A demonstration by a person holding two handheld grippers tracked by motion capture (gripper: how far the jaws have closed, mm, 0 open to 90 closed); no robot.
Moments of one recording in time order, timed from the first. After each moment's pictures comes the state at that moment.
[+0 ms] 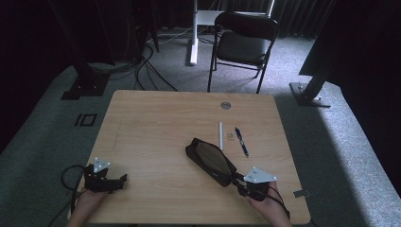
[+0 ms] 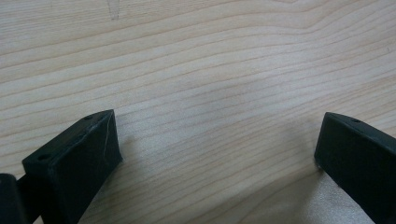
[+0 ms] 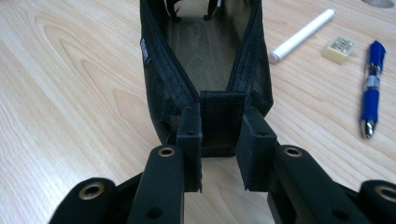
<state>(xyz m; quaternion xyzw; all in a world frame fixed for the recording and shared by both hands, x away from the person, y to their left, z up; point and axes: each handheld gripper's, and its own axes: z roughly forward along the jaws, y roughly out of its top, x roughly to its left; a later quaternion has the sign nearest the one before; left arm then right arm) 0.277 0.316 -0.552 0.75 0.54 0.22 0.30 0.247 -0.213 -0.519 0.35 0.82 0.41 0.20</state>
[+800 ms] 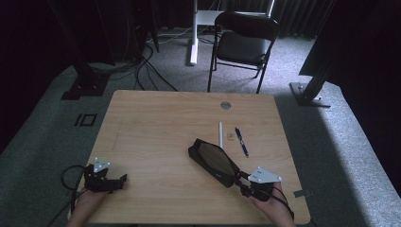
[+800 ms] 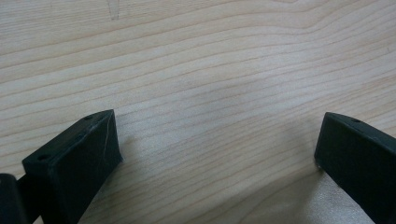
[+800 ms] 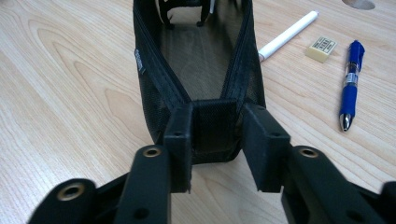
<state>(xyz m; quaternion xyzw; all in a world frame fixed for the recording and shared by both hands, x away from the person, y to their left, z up) 0.277 0.316 -0.552 0.75 0.54 0.22 0.30 0.247 -0.222 -0.516 0.35 0.81 0.42 0.21</state>
